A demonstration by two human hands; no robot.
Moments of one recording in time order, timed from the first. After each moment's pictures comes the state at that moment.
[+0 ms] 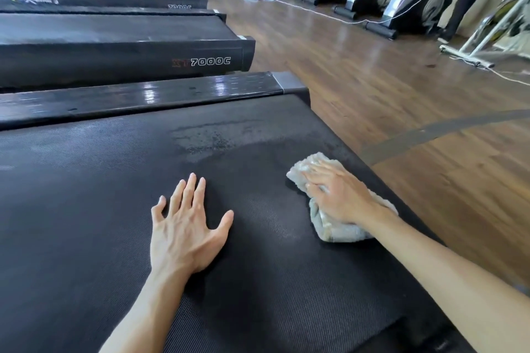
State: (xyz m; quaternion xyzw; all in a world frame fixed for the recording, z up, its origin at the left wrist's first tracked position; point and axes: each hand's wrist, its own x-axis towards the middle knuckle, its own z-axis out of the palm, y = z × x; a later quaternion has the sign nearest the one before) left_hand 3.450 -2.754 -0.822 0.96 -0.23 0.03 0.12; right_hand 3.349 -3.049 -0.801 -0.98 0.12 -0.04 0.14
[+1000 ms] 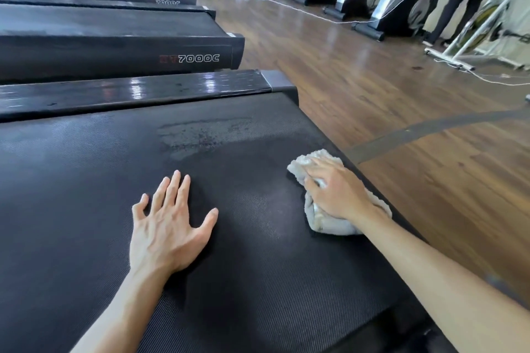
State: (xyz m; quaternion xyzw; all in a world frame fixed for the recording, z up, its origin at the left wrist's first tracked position) left_hand 3.452 -2.753 -0.824 0.96 -0.24 0.04 0.11; right_hand 3.334 -3.059 -0.797 -0.97 0.19 -0.10 0.10
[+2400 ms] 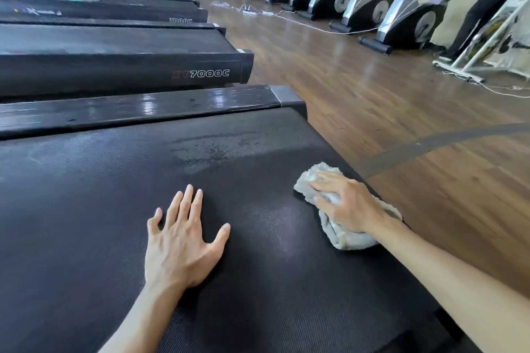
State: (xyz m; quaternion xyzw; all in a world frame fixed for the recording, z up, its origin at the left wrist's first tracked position) left_hand 3.450 -2.754 -0.821 0.96 -0.24 0.03 0.11; right_hand 3.336 -3.073 -0.796 -0.97 0.13 -0.09 0.19
